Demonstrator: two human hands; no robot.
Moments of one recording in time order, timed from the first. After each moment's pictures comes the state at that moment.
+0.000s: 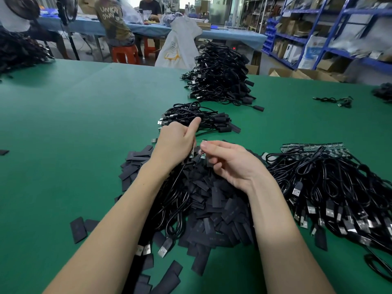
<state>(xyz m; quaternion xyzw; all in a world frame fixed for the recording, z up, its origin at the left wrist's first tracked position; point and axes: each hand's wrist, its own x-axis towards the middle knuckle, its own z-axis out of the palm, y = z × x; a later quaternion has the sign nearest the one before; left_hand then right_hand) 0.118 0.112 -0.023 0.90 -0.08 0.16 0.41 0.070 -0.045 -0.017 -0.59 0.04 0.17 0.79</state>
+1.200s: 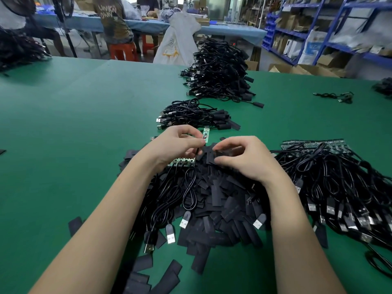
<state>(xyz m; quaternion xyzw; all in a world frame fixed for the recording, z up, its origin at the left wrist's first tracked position) 0.106 0.122 -0.015 0.76 -0.09 -0.12 0.63 0.074 -0.085 -0.021 -0.89 -0.07 -0.03 0.45</state>
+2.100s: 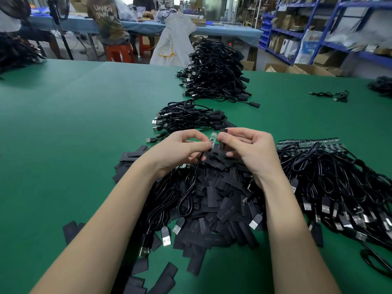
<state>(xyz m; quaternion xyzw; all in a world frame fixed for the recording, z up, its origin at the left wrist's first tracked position) 0.098 0.109 -0.016 0.73 -0.13 -0.18 0.65 0.070 -0.078 -0.016 -0.69 0.02 -0.10 0.72</state>
